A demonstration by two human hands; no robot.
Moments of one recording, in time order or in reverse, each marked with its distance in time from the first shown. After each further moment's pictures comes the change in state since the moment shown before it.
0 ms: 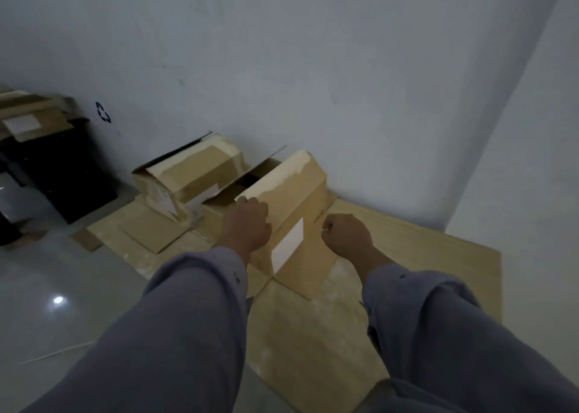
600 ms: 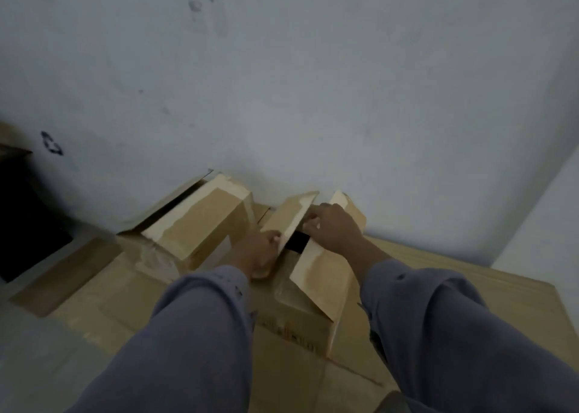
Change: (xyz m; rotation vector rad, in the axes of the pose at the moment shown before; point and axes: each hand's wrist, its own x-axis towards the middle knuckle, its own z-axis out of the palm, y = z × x) left_hand 0.159 -0.142 0.052 -0.487 -0.400 0.096; right_hand 0.182 -0.140 0.015 -0.012 0.120 -0.083
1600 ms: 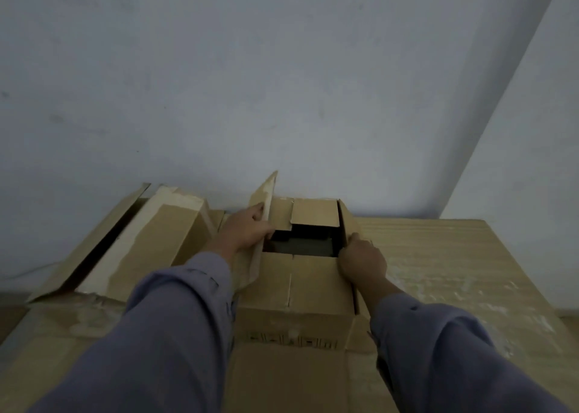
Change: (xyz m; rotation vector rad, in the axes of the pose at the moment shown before) left_hand 0.074 -0.008 -0.025 -0.347 -0.151 0.098; right_hand -0.061 0.040 0.061 -0.061 0.125 0.853
